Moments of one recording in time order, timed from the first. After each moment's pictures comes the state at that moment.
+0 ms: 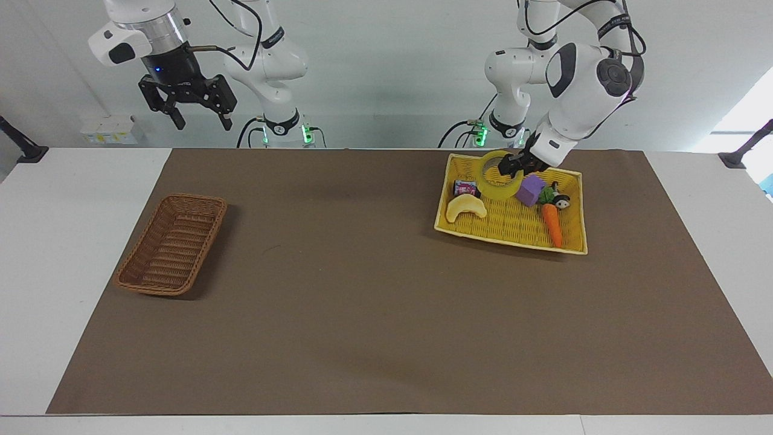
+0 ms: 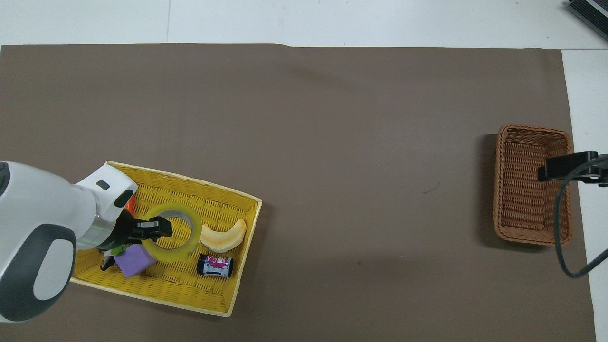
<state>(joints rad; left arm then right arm) 0.00 -0.18 -0.20 -2.15 -0.37 1.83 -0.26 0.08 -0.11 -0.05 -1.55 0.05 1.47 0.06</state>
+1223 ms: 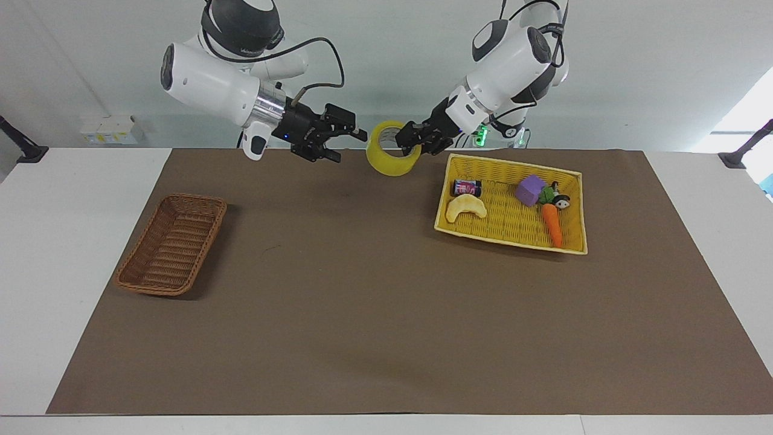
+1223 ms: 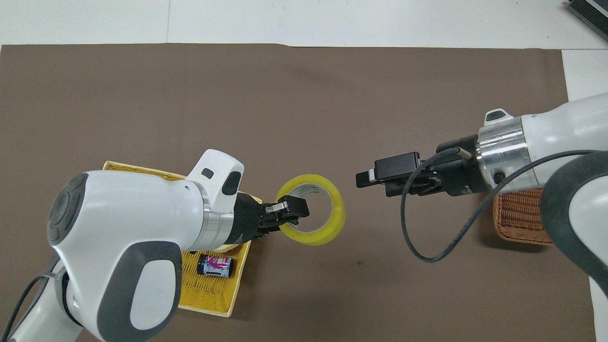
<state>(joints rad) -0.31 -0.15 -0.29 -2.04 -0.75 2.13 -0.54 0.23 -0.05 -0.05 -1.88 0.99 1.74 0.04</state>
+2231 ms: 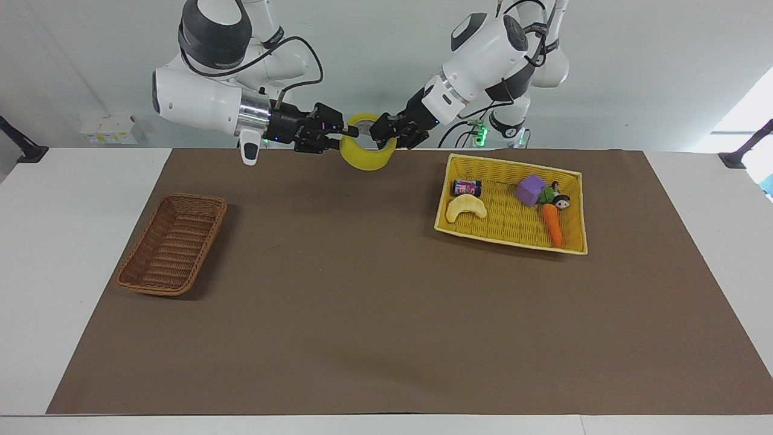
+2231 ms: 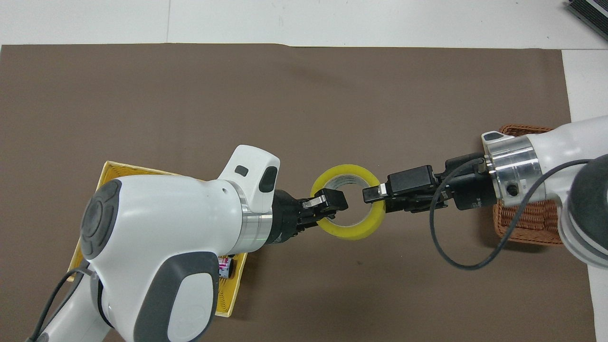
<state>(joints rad) -0.33 -0.08 -0.34 -1.94 -0.75 2.20 -0.64 0.16 -0.08 -0.06 -1.96 1.08 1.64 -0.04</state>
